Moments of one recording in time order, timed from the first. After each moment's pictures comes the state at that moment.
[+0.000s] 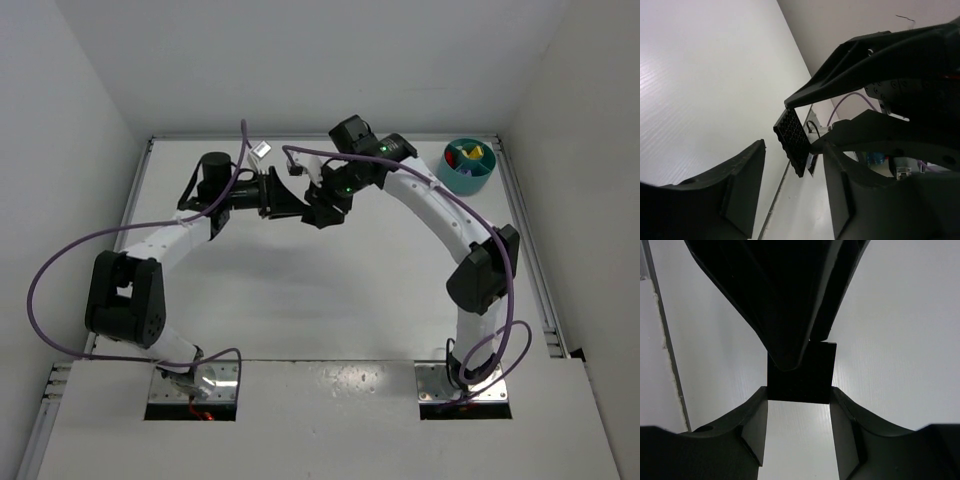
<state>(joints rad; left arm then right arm) -0.22 1.54 1.02 0.20 1.06 -0.76 0.61 1.91 1.92 -1.05 -0.51 -0.63</state>
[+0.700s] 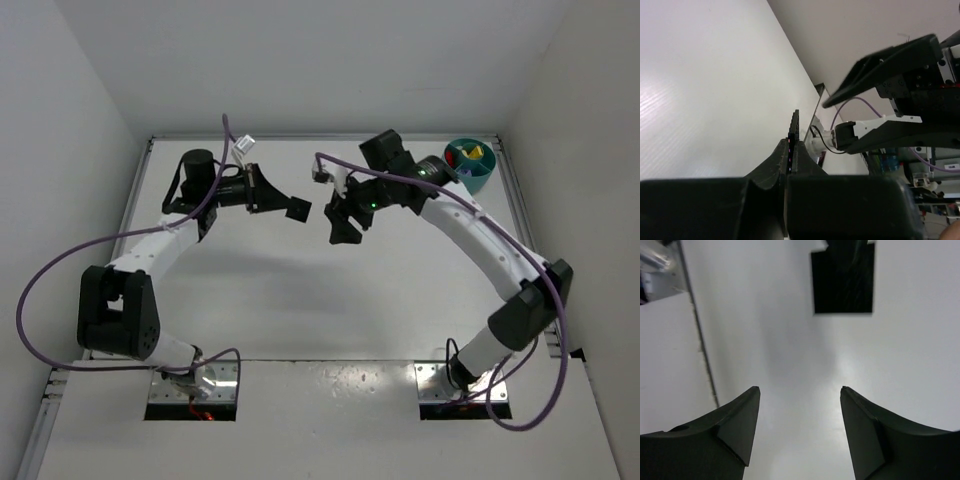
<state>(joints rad) -0.17 1.47 1.01 0.20 1.08 -0.74 0.62 1.67 1.69 -0.94 -0.50 -0.52</state>
